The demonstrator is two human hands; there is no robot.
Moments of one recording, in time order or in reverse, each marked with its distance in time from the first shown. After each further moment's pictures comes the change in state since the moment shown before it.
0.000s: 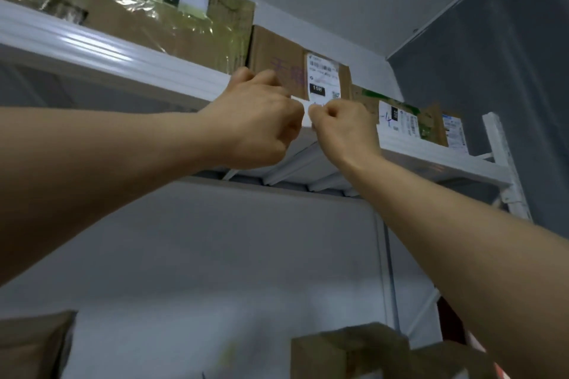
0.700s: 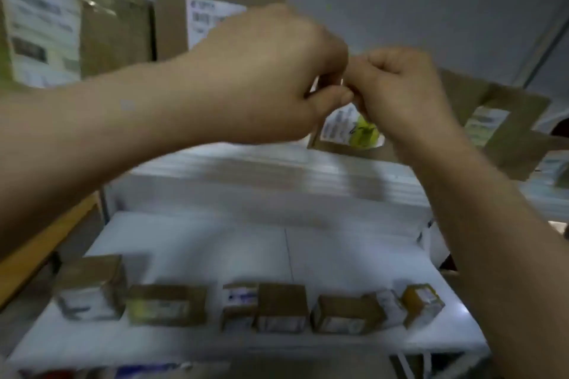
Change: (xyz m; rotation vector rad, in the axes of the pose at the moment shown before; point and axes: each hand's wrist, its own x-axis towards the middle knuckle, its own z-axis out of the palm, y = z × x) left_hand -0.318 0.108 -0.101 -0.360 -0.478 -0.319; right_hand -0.334 -0.068 0.031 0.392 -0.746 0.245
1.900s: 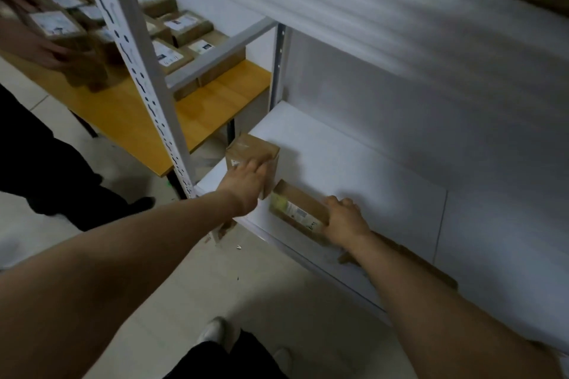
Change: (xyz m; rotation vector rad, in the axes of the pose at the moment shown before) left_hand -0.424 -0.110 0.267 0.013 -0.947 -1.115; right_hand -0.189 0.217 0.392 -0.497 -1.255 0.283
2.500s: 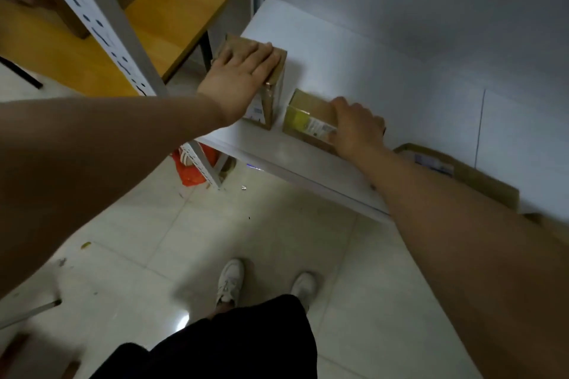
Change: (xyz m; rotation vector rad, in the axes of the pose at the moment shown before) left_hand 0.060 -0.064 0.035 0.204 0.134 0.306; right_hand 0.070 -0.025 0.060 -0.064 0.229 0.030
